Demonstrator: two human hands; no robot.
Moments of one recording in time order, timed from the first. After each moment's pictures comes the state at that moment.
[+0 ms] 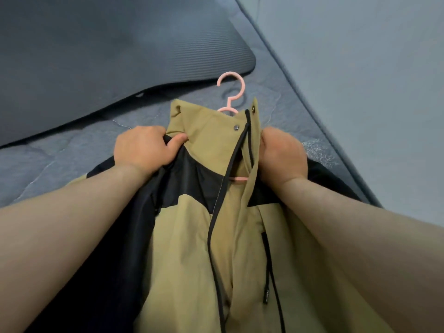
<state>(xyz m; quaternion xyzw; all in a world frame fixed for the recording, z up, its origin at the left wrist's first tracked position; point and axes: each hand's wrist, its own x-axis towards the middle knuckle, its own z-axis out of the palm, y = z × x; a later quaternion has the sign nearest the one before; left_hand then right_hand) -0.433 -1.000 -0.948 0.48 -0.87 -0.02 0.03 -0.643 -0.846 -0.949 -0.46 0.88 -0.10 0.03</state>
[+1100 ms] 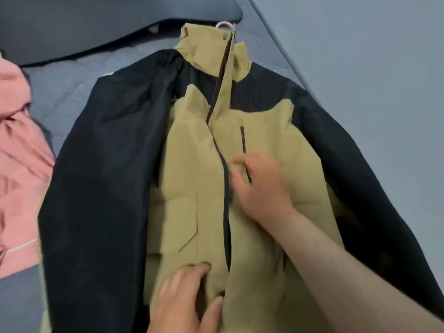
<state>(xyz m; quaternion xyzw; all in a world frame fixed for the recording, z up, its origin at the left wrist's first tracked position) -0.222 -0.541 -0.870 0.46 -0.80 -0.39 0.06 -0.448 -0.590 -0.862 -0.48 0.82 -0.25 0.21</state>
